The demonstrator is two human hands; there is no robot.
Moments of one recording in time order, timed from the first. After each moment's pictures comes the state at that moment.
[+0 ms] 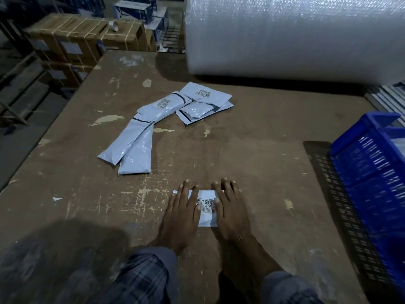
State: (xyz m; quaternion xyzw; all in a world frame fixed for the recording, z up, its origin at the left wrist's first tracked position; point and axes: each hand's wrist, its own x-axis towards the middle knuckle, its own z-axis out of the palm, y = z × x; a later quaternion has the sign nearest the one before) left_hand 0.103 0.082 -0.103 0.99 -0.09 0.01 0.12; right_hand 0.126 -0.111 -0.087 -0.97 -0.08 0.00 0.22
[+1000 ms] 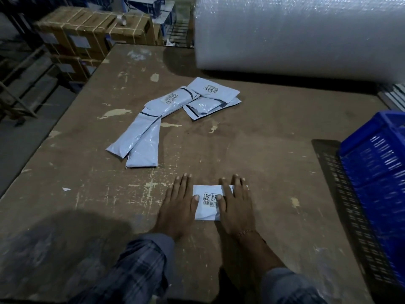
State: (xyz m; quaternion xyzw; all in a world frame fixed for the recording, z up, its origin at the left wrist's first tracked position) left_hand 0.105 0.103 -0.090 0.99 -0.05 -0.03 0.15; right_hand 0.124 -0.105 -0.082 -0.98 -0.06 0.03 0.18
